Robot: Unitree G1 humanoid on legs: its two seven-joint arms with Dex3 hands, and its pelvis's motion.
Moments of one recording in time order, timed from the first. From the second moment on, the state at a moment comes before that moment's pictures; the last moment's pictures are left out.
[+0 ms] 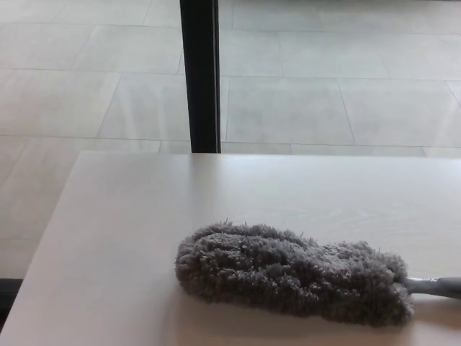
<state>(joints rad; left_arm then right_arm) 0.02 0.69 0.32 1.28 -0.02 -0.04 -0.08 0.09 -0.57 -0.55 1.18 0.08 -0.21 -0.06</state>
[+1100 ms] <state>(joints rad) 0.01 0.69 0.33 1.31 -0.02 -0.04 -0.10 -0.36 -0.51 -0.10 0.36 0.07 -0.21 -0.04</state>
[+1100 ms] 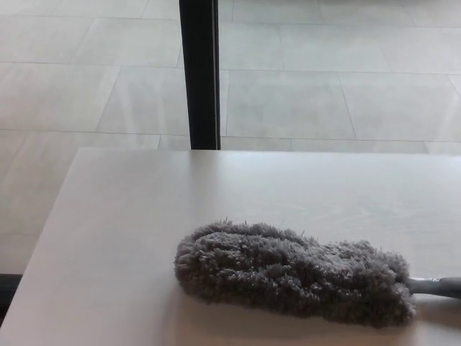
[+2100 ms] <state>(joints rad) 0.01 0.69 0.32 1.31 -0.02 -0.04 -0.12 -0.32 -0.59 0.41 0.63 -0.30 -0.49 -0.06</state>
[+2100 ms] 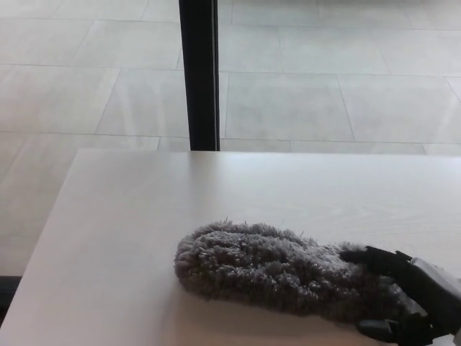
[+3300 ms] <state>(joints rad) -0.02 0.68 0.33 1.30 -0.02 -0.04 -0.11 -0.39 -0.42 0.71 0.75 -0.65 -0.44 -0.80</state>
